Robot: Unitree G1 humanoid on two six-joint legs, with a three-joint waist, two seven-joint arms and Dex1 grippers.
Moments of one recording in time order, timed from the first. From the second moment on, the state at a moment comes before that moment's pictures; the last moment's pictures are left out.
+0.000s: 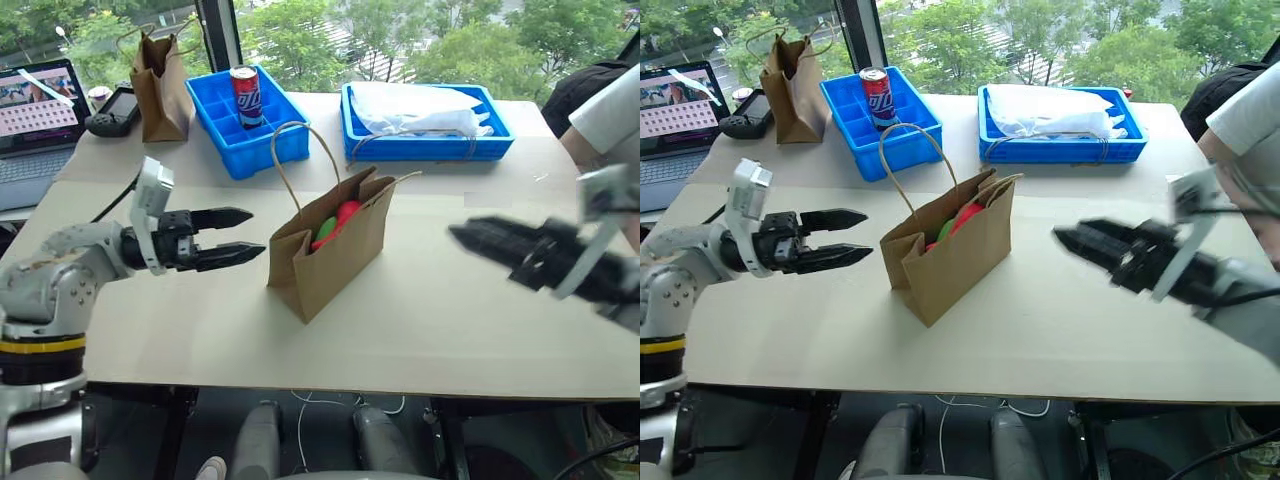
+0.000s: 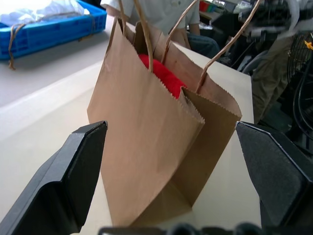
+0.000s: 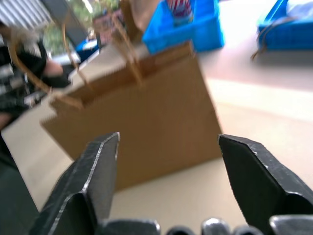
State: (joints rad) left arm -0.43 0.73 0.18 -0.16 -0.73 0.76 -1.12; right arm -0.12 -0.95 -0.26 -0.53 1.29 0.90 0.37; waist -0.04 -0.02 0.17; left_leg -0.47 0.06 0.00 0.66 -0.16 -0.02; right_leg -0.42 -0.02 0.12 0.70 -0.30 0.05
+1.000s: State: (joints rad) left arm -0.43 0.61 0.03 -0.24 -0.70 0.79 -0.87; right arm -0.38 -0.45 0.21 -0.46 0.59 0.70 0.45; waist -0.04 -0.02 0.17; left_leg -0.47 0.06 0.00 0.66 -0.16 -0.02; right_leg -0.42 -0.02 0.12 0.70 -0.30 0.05
